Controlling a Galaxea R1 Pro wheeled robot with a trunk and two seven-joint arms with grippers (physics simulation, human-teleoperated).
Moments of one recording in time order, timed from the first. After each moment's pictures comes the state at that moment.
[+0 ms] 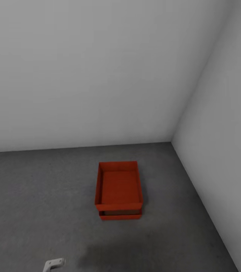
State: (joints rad) left arm -0.51 0.11 0.01 0.00 0.12 0.10 0.04; right arm -0.25 0.05 0.92 0.03 -0.91 -0.14 -0.28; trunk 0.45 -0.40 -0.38
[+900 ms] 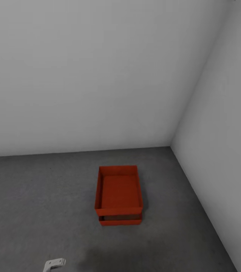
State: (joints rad) left arm -0.51 0.11 0.01 0.00 0.12 0.10 0.04; right arm -0.25 0.05 0.92 0.03 -0.91 -0.14 -0.28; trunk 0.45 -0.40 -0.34
